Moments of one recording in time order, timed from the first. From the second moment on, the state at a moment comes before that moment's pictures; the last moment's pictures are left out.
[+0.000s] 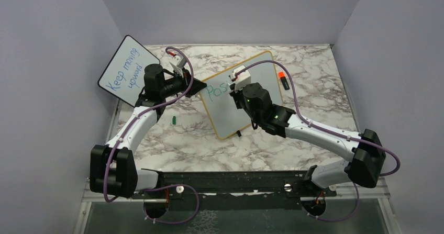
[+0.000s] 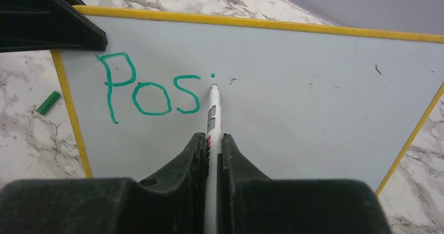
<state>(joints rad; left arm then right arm) -0.17 1.30 0.88 0.21 0.80 -0.22 0.95 1.38 1.06 0.04 0.48 -0.03</state>
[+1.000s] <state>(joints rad) -0.17 1.30 0.88 0.21 0.80 -0.22 0.95 1.36 1.04 -0.06 0.47 0.01</state>
